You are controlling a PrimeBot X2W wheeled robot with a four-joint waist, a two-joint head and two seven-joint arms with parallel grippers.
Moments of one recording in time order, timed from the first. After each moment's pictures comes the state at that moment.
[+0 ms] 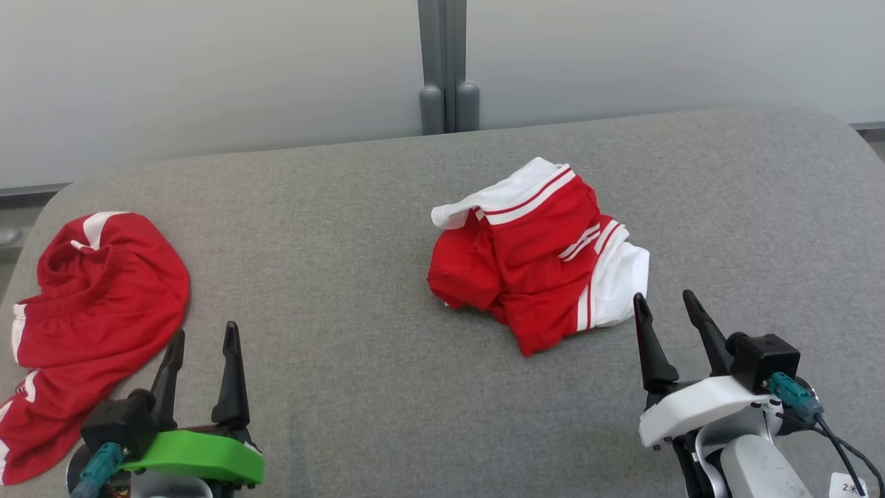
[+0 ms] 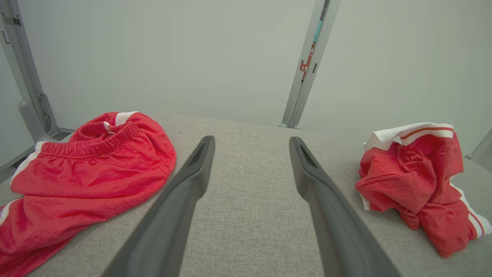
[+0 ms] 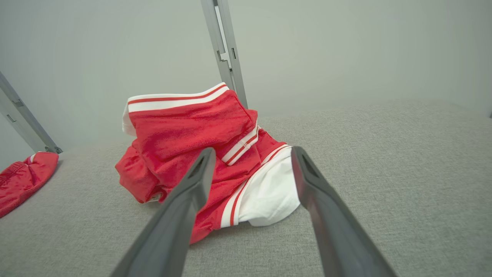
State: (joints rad) left arm -0.05 0.16 -0.10 0.23 -0.42 -0.06 -0.26; right arm -0.13 -0.05 0.07 0.33 0.23 0.13 -0.26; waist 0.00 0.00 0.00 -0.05
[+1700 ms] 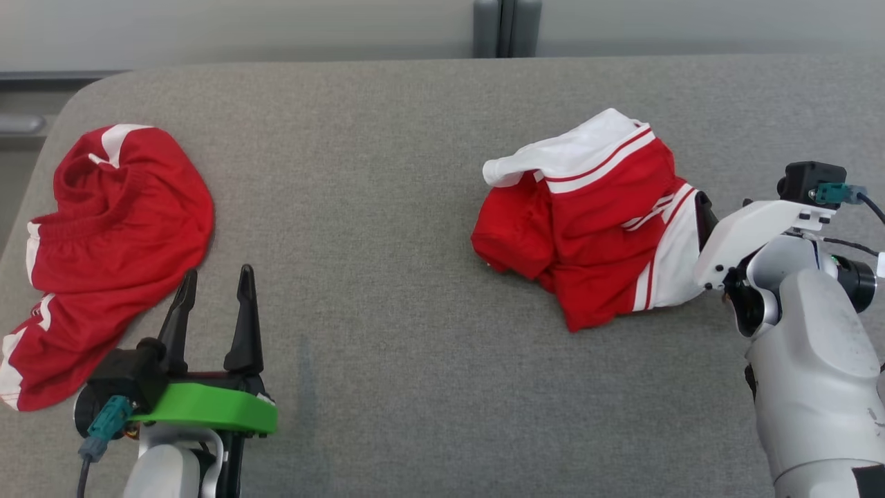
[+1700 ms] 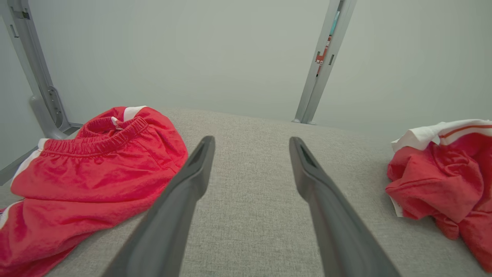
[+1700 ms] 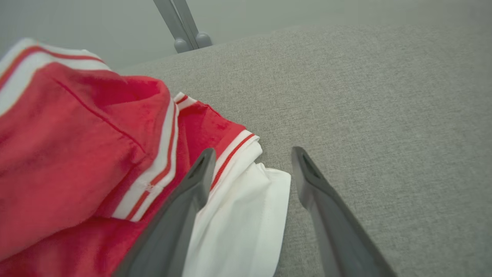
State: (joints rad) left arm -0.15 0.10 -0.07 0.22 -0.33 -0.12 -0.26; right arm -0.64 -0.05 -0.29 0.73 0.07 0.13 0.18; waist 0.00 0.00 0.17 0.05
